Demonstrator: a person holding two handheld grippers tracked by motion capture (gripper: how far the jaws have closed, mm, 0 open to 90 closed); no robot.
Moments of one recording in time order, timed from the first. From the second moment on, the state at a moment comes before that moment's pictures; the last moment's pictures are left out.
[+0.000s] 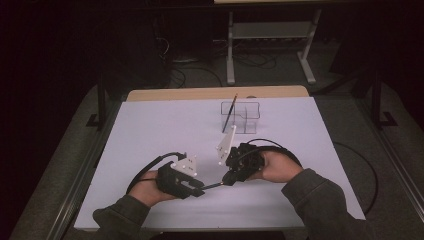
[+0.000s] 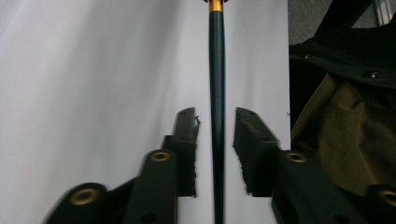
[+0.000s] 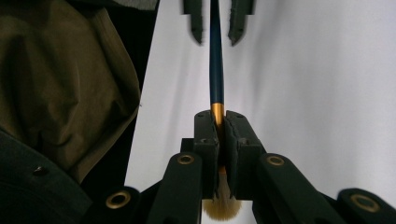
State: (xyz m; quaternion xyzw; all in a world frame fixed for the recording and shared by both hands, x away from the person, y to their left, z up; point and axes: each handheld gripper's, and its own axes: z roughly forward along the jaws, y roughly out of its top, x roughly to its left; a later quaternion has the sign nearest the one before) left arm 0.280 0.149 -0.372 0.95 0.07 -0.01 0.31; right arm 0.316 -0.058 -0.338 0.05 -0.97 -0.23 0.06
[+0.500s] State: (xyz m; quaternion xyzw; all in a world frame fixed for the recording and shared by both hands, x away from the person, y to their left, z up) left arm 0.279 0.145 -0.369 0.95 0.06 0.00 0.31; right arm 0.313 -0.044 -0.326 0.05 -0.98 -0.19 0.05
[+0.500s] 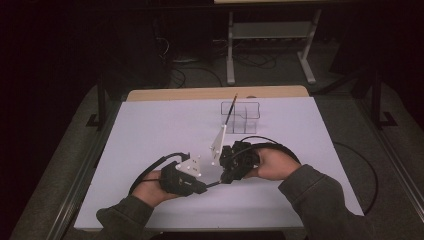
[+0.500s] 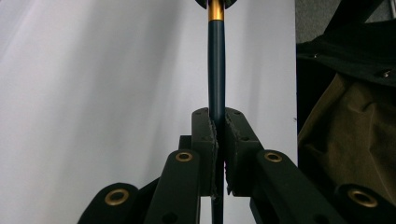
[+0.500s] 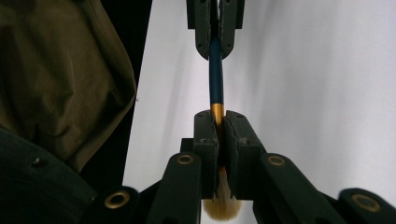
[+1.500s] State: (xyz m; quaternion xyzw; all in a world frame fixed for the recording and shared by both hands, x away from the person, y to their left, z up) left arm 0.286 0.149 -0.370 0.94 0.08 0.00 0.33; right arm 0.318 -0.052 -0.317 0.04 -0.98 -0.18 0.04
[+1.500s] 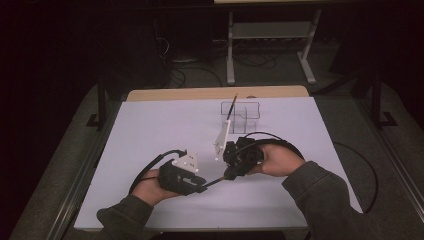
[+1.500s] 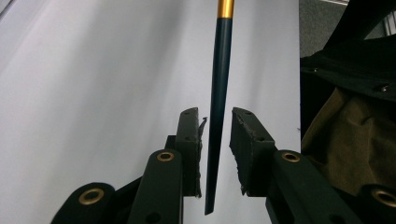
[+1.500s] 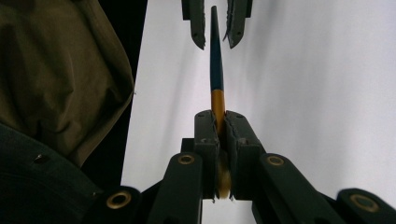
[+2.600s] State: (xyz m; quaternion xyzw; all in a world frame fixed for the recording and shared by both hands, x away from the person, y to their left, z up) left arm 0.283 0.145 -0.376 0.93 0.08 0.00 0.36; right arm 0.324 -0.070 -0.321 0.02 -0.95 -0.30 0.07
